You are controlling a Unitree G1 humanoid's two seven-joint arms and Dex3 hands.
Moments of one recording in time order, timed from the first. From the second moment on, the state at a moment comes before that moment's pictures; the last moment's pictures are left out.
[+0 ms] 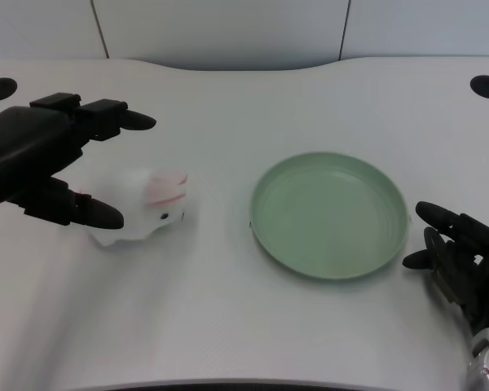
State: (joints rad) left arm -0.45 0.60 -0.03 0.19 0.49 -0.43 -0.43; right arm -0.44 0.00 -0.27 1.25 0.07 -0.86 0.05
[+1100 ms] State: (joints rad) left arm -0.95 0.39 -0.52 1.03 0.80 -0.25 -0.25; right arm -0.42 0.00 -0.27 1.25 0.07 -0.88 0.04
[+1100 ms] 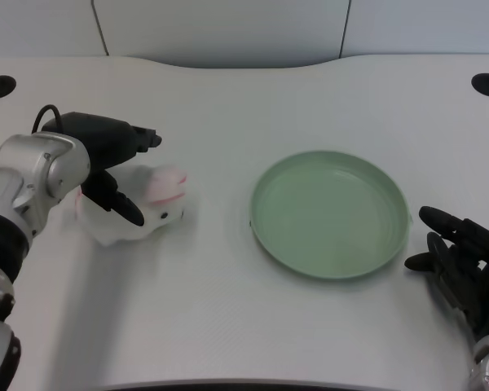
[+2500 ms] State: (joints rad) left arm -0.98 0.30 -0.76 1.34 0.93 -0.33 0.32; right arm -0.38 0.00 -0.26 1.21 0.09 -0.90 0.04
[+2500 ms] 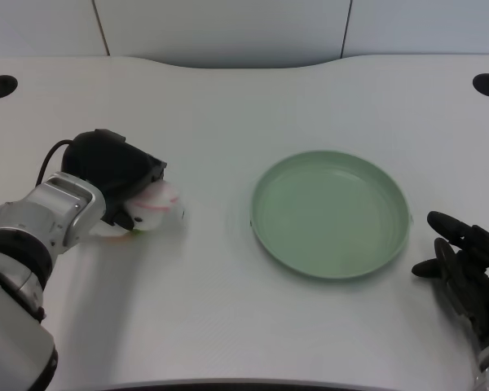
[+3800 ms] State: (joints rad) left arm -1.19 0.06 -0.55 1.22 0.68 -0.39 0.11; right arm -0.40 0.01 -0.25 1.23 0.05 -0.90 0.03
